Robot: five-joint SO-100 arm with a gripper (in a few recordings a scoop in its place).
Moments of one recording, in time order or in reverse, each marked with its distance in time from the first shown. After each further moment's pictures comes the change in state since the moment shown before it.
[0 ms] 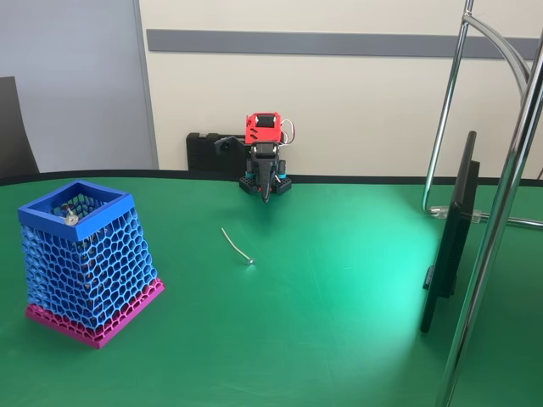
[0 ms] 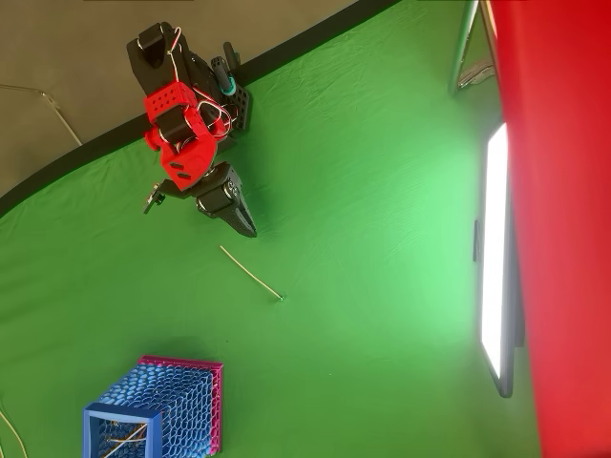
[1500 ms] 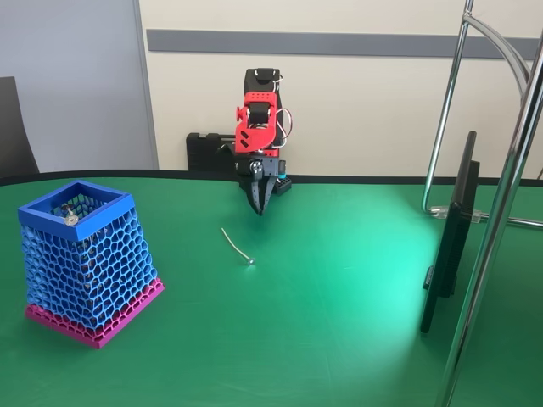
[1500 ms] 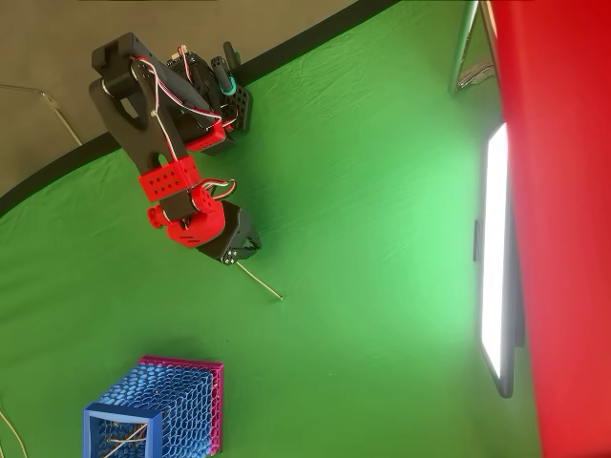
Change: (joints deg) arm 5.4 -82.0 -50.9 4.7 42.1
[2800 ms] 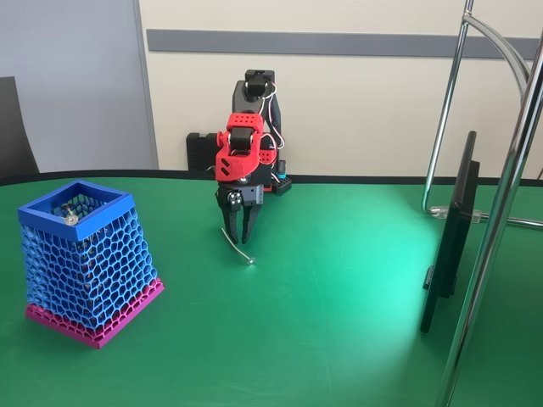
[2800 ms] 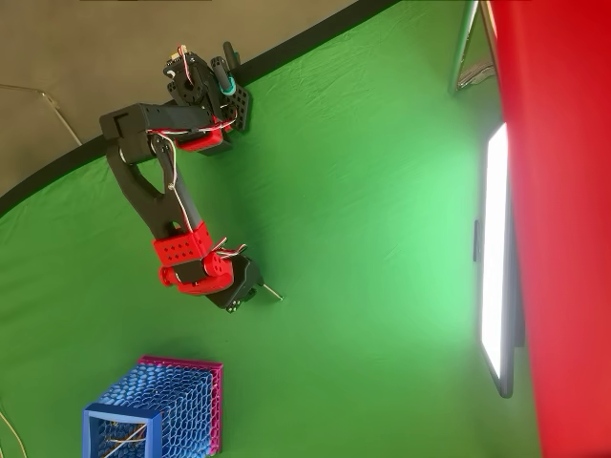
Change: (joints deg) arm 4.3 -31.6 -25.1 -1.8 2.7
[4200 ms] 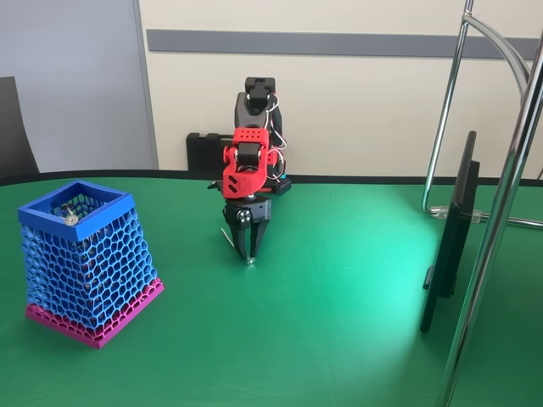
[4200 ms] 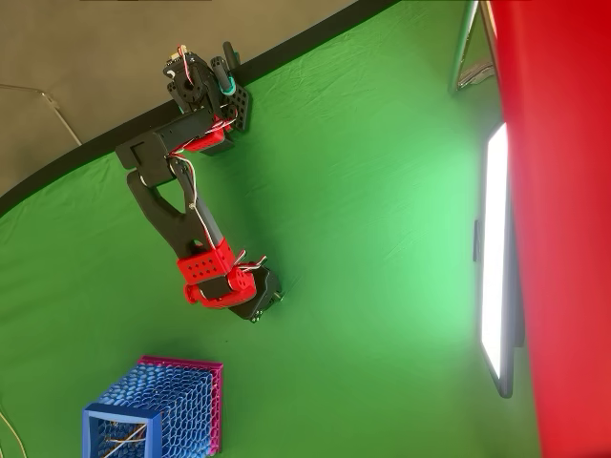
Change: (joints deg) arm -3.5 -12.7 -13.1 2.6 0.0
